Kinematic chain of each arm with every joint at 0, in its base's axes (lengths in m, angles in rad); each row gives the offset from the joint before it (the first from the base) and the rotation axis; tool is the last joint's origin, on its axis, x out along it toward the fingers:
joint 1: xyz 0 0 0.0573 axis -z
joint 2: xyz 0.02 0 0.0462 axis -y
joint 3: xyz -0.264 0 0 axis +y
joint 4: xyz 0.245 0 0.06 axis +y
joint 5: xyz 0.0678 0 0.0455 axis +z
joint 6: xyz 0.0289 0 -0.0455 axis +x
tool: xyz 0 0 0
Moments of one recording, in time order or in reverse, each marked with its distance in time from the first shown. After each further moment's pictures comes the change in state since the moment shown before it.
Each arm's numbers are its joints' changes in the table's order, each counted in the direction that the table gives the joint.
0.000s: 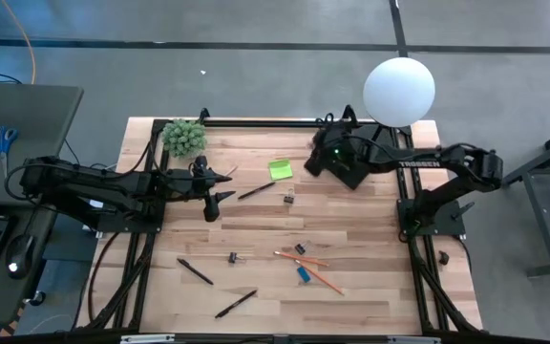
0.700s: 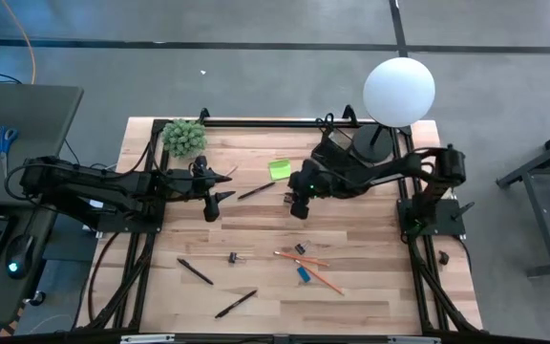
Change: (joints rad) left arm 0.000 0.000 0.000 -0.001 0.000 -0.008; right arm -0.188 -0.308 -0.001 -0.170 0.208 0.060
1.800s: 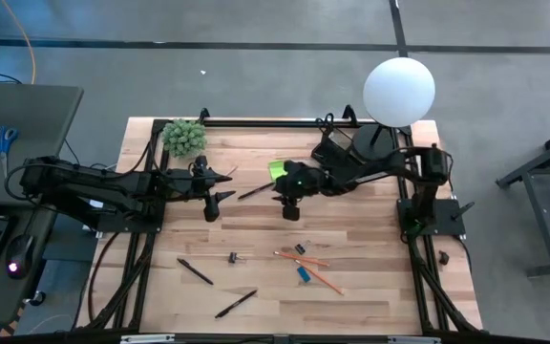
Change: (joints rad) left arm 0.000 0.000 0.000 -0.012 0.000 0.009; right arm 0.006 -0.128 -0.151 0.007 0.196 -0.198
